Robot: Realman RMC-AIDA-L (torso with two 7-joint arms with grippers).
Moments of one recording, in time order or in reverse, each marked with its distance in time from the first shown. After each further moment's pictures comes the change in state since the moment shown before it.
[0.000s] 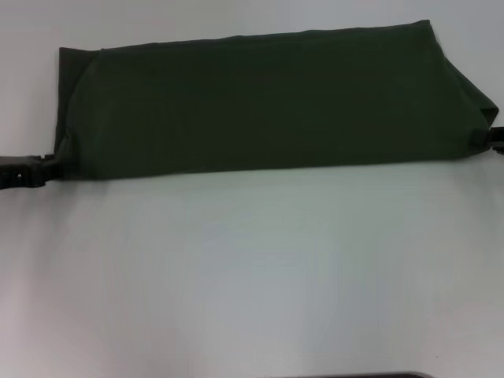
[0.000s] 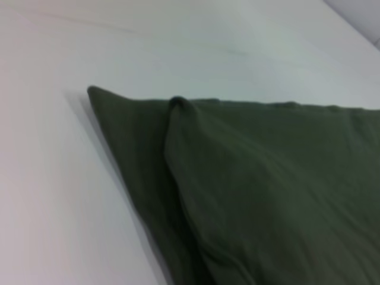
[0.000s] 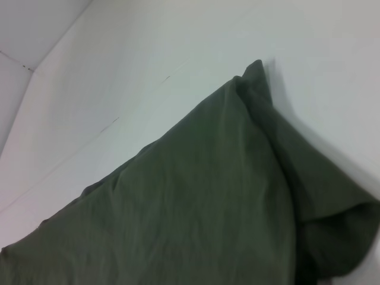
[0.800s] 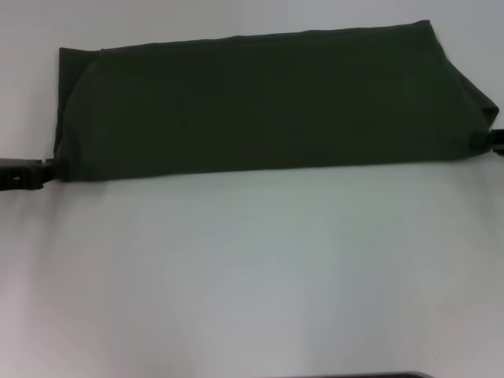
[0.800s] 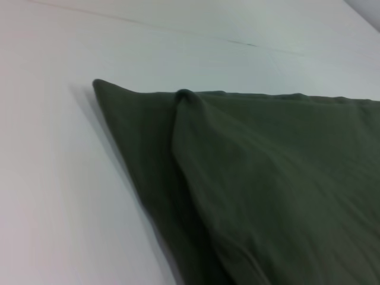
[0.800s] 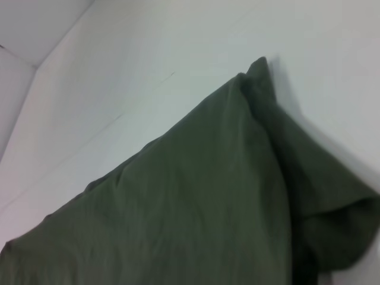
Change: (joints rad) left arm -0.006 0.003 0.001 0.010 0.028 0.004 -0.016; right arm -0.008 -0.002 0.001 0.000 0.000 -0.023 -0.022
